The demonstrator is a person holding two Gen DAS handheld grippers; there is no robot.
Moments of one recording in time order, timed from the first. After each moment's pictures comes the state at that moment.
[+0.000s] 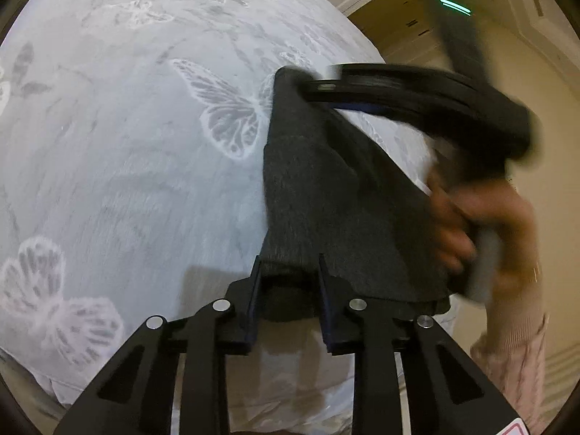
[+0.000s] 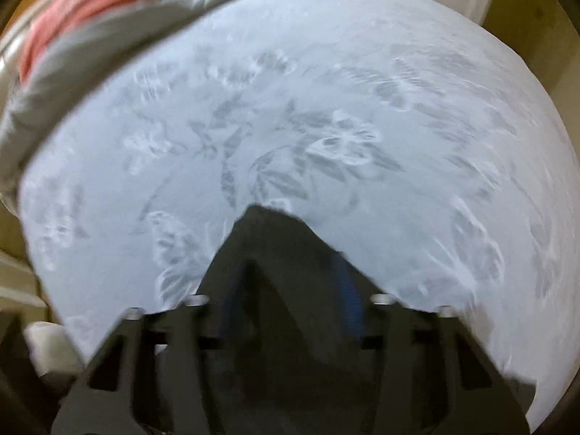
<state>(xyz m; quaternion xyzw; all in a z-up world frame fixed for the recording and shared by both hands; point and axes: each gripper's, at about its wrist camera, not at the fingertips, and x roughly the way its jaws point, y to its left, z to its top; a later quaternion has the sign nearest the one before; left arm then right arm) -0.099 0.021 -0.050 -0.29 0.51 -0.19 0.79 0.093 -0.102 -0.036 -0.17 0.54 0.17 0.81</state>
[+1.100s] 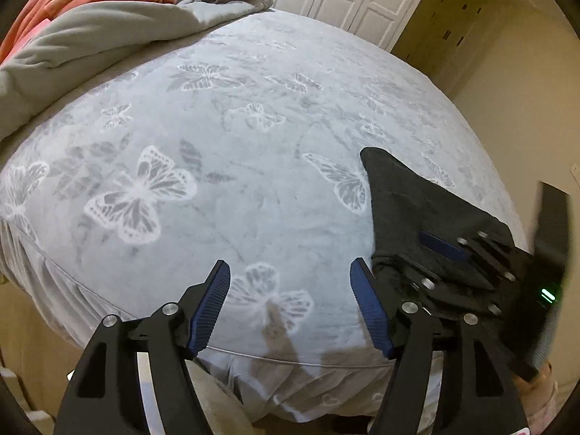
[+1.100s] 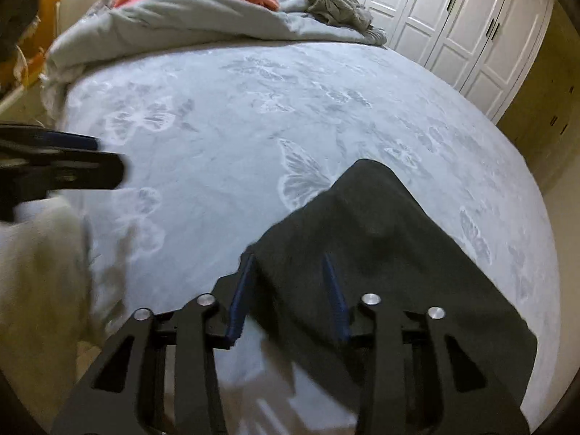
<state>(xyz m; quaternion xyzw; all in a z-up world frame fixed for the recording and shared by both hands) -0.161 0.104 0.024 -0.16 0.46 -0.03 0.87 -0.083 -0.081 -0.027 -0.25 0.39 0.25 0.85</state>
